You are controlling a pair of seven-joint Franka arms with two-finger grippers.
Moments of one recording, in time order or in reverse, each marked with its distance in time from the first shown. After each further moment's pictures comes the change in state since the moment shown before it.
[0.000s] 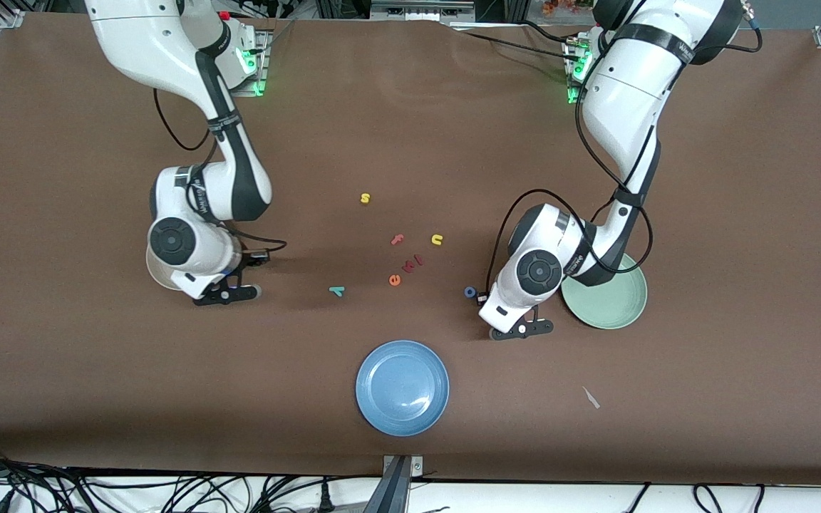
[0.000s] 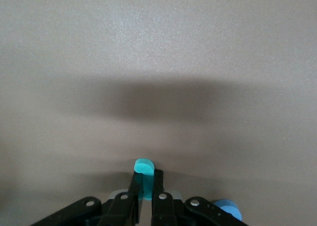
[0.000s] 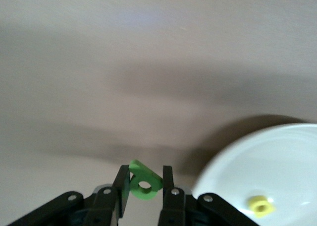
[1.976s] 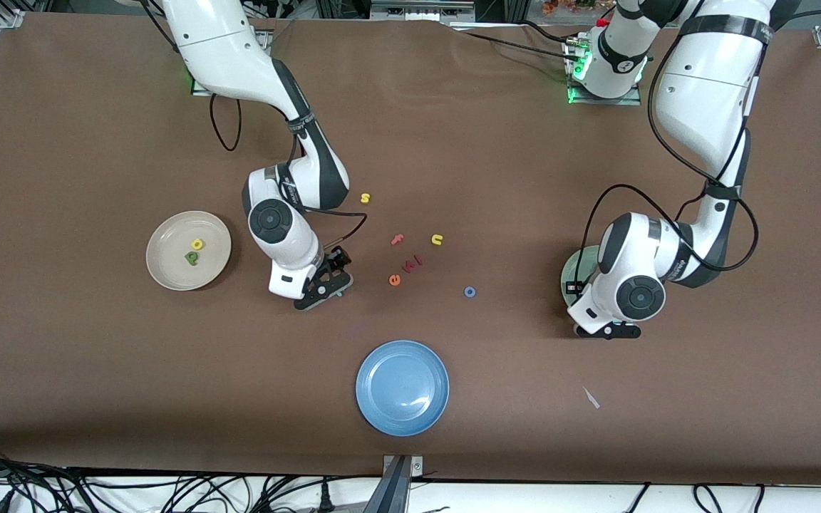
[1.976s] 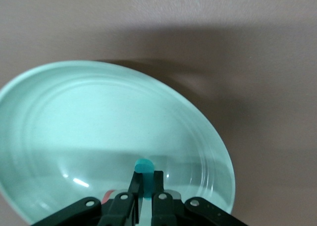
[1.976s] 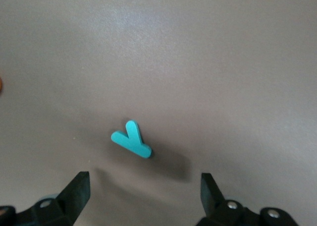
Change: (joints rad) left arm 0.183 -0.130 0.068 -0.192 0.074 -0.169 0.362; right arm 0.163 0.163 0.098 0.130 0.100 0.313 -0.171
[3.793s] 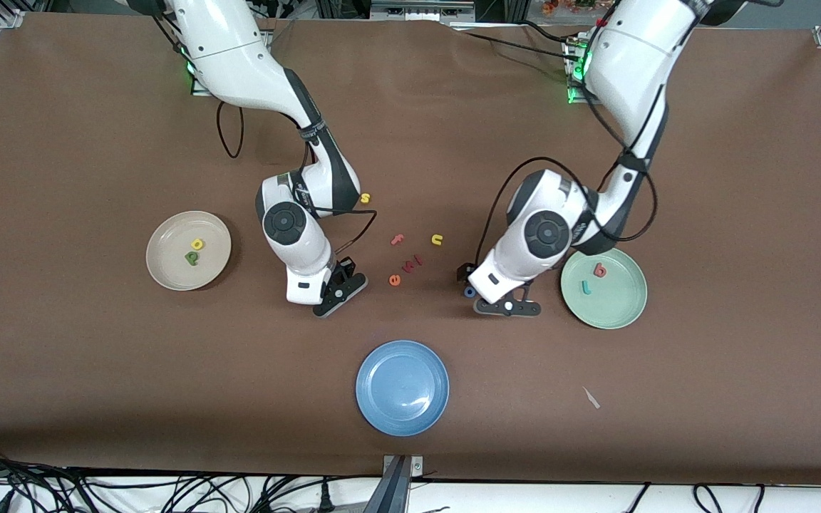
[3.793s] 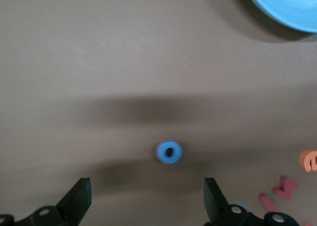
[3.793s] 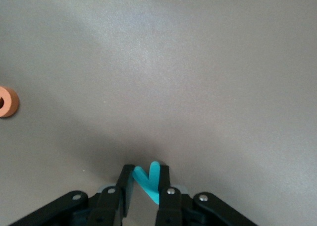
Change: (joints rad) left arm -0.250 -0.018 -0.068 0.001 -0.187 0.318 -0.170; right arm 0.004 0.055 0.013 0.076 -0.001 0.042 -0.107
